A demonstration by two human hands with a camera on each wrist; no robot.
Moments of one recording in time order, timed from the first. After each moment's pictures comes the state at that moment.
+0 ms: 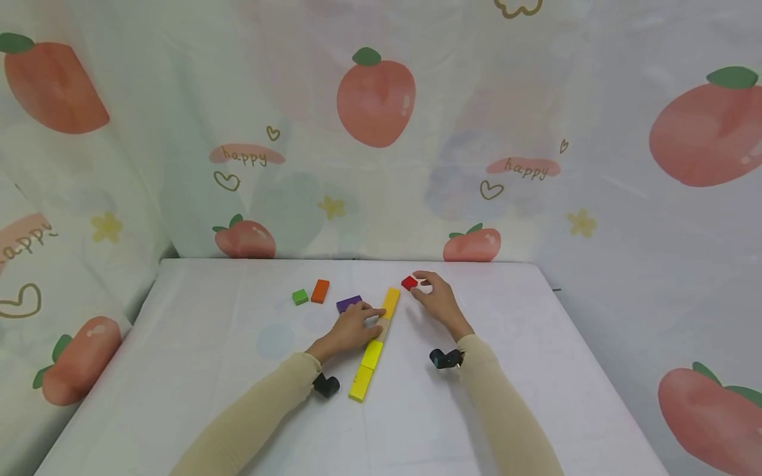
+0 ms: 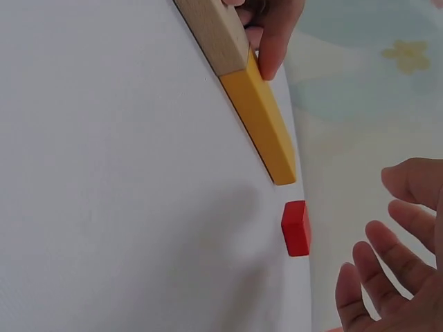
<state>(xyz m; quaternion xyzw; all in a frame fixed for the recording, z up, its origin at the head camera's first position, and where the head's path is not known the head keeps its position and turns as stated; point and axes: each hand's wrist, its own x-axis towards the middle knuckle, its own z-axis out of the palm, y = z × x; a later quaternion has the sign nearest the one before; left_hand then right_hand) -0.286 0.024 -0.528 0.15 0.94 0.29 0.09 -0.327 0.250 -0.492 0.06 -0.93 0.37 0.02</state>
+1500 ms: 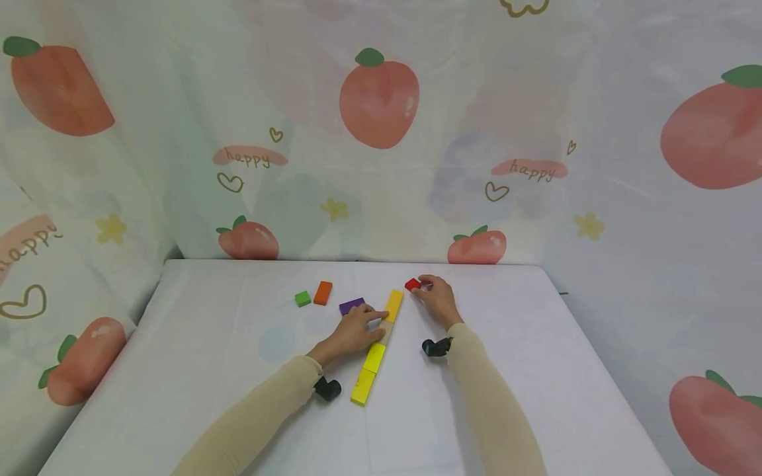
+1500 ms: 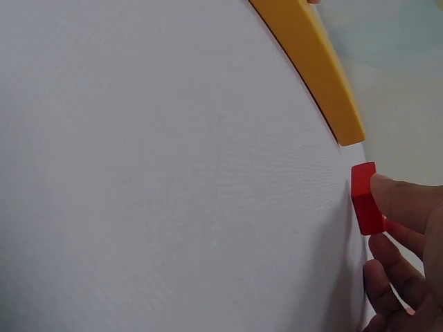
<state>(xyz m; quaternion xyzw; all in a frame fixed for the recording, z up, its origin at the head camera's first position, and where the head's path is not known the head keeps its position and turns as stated) -0.284 0.021 -0.525 0.16 0.94 0.29 0.08 -0.371 0.253 -0.522 -0.04 -0.92 0.40 -0.05</state>
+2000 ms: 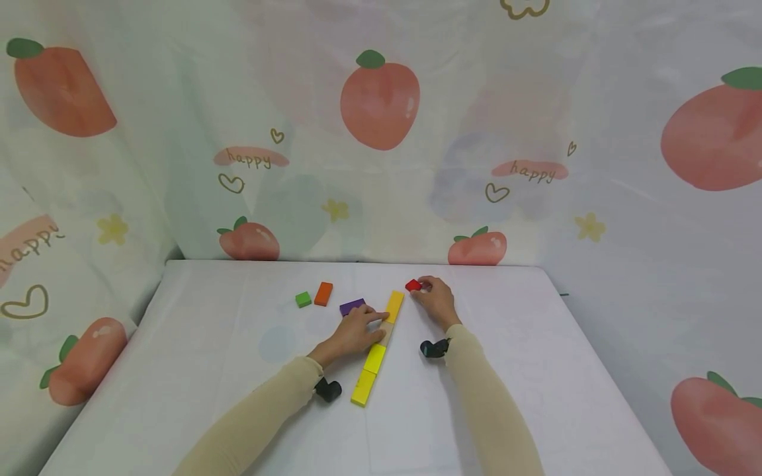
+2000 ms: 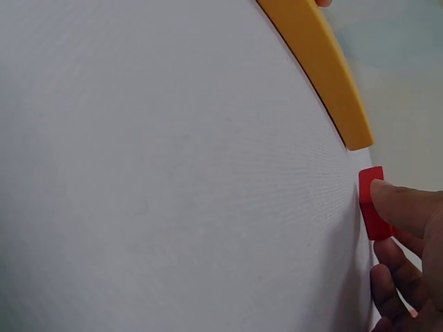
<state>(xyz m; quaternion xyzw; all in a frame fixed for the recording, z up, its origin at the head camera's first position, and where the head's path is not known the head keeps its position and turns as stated) -0.285 0.022 -0.525 0.16 0.94 0.28 0.08 -0.370 0.249 -0.526 -0.05 -0.92 0.40 -0.03</state>
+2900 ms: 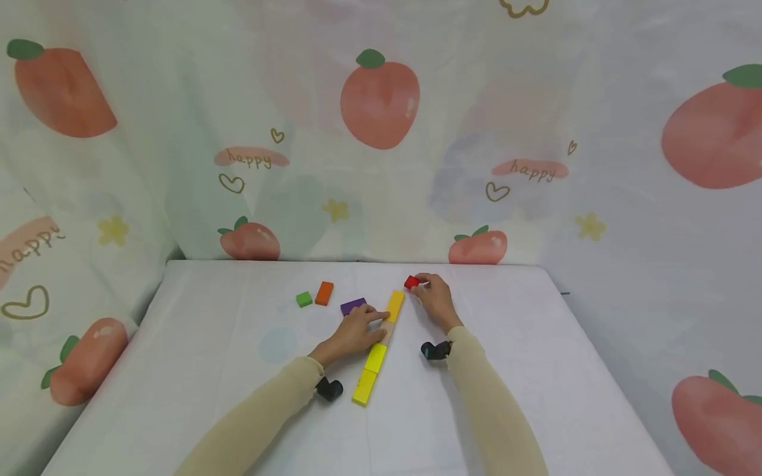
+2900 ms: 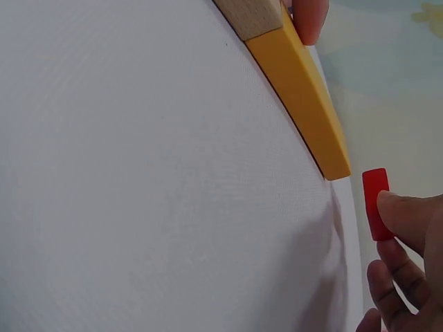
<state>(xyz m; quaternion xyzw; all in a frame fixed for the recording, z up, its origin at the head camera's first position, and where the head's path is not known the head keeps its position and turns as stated) -0.287 0.022 -0.530 0.16 0.94 0.28 0.08 -0.362 0.244 -0.521 -0.02 -0.91 0.41 -0.02</state>
